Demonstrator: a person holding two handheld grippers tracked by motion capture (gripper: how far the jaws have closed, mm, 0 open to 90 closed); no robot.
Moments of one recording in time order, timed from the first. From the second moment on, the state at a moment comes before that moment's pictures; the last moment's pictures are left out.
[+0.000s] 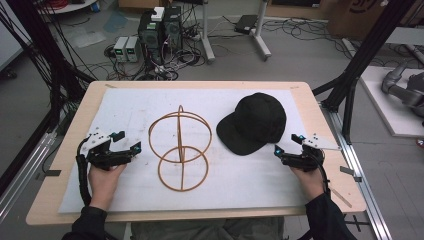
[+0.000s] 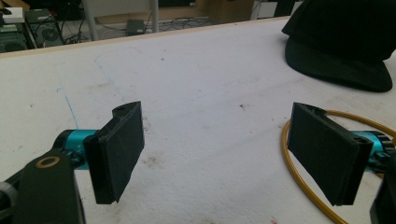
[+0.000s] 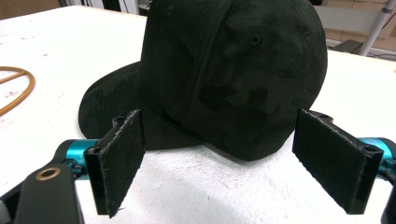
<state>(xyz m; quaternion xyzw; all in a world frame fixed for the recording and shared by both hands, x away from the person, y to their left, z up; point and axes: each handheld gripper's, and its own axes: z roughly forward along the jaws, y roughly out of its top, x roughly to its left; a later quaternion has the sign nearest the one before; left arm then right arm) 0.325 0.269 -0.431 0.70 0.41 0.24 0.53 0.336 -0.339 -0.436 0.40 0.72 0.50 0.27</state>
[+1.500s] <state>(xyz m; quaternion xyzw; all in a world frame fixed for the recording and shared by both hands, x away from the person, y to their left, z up) 0.326 0.271 -0.433 0.70 0.41 0.23 0.53 0.381 -0.327 -0.412 0.38 0.72 0.51 0.27</state>
